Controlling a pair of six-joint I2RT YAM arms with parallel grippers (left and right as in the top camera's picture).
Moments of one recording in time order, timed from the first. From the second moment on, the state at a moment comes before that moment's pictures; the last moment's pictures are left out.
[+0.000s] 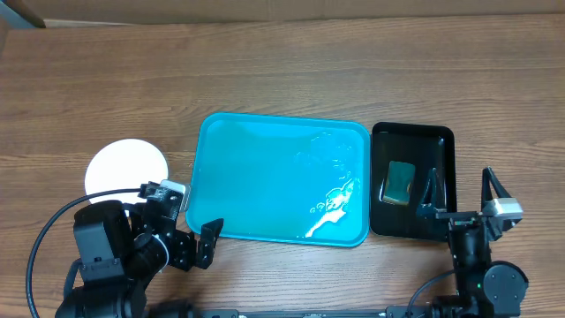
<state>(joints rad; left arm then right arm) 0.17 0.64 0.91 -1.15 0.46 0.27 0.02 0.01 0.11 0.06 -0.02 0.14</state>
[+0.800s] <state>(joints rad) 0.17 0.64 0.91 -1.15 0.46 0.27 0.01 0.01 0.02 -0.03 -0.05 0.07</state>
